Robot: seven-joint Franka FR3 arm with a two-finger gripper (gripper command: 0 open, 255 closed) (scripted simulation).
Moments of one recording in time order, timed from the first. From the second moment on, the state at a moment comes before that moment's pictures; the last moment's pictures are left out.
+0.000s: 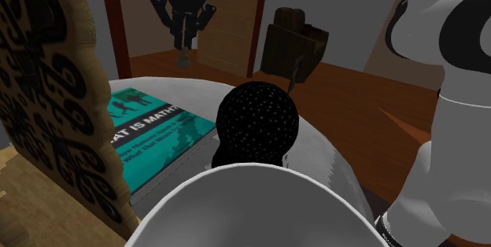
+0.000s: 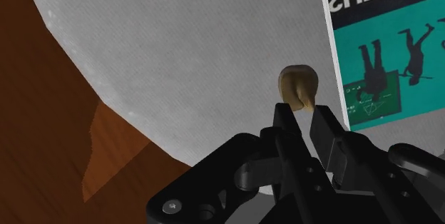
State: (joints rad) arm 0.24 0.30 0.42 -1.09 -0.13 1.46 0.67
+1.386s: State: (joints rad) arm 0.32 0.05 0.49 -1.30 -0.04 1.43 0.85
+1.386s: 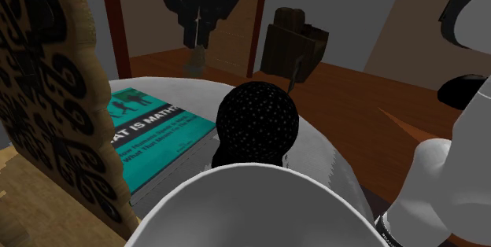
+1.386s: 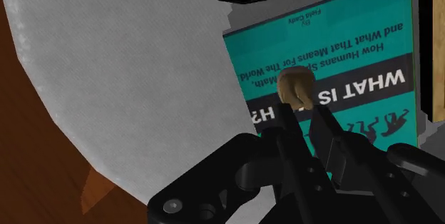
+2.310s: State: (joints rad) arm 0.44 -0.12 0.63 -1.46 0.03 1.43 1.13
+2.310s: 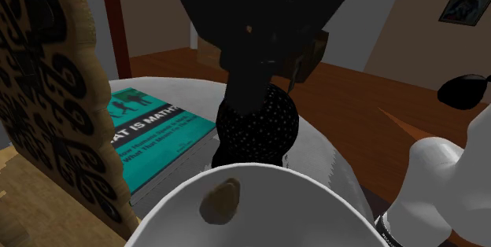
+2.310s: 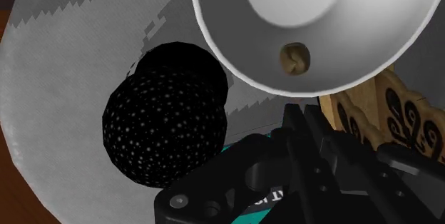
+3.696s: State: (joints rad) arm 0.46 0.01 0.64 -1.71 0.28 1.54 0.90
